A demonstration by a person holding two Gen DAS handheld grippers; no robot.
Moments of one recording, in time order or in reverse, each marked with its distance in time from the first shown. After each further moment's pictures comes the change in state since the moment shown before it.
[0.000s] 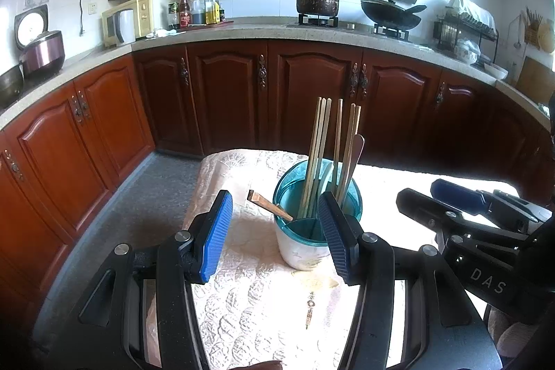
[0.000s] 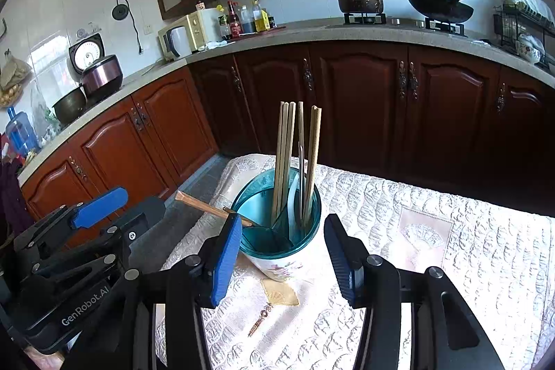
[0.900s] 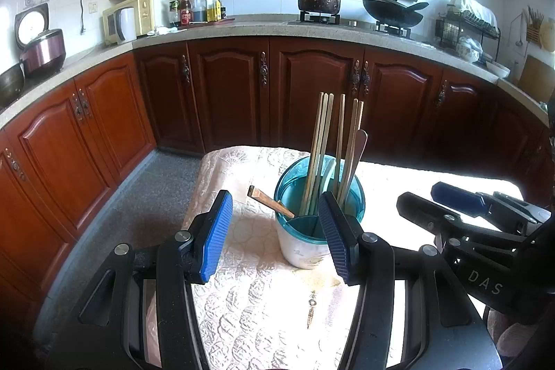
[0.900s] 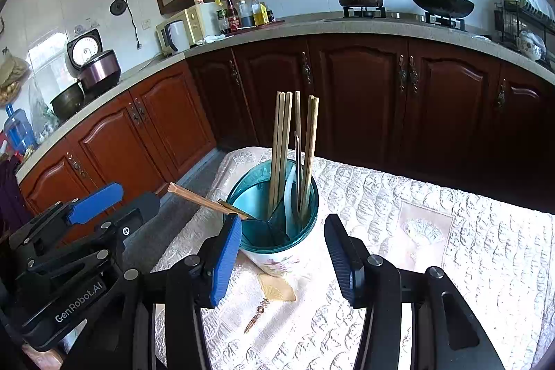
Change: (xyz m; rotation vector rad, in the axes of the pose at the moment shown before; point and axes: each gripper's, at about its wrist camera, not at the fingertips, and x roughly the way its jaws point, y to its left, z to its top) left arm 0.003 0.000 -0.003 -0.001 0.008 0.006; right arm 0.007 0.000 -0.004 0.002 0.025 -0.005
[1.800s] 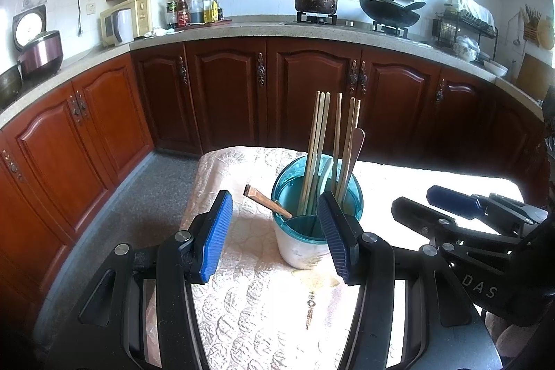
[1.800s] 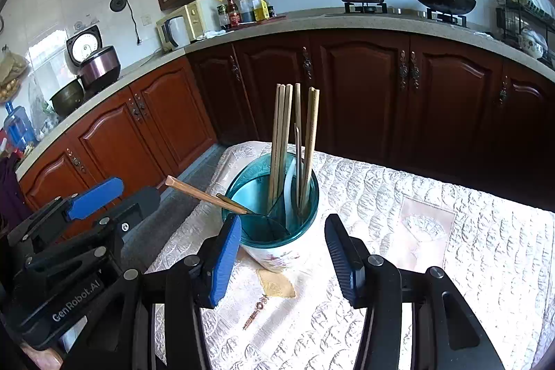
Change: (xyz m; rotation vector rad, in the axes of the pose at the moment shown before) left arm 0.002 -0.002 -0.005 0.006 -0.003 -0.007; right arm 0.003 0.000 -0.005 -0.002 0.017 0.001
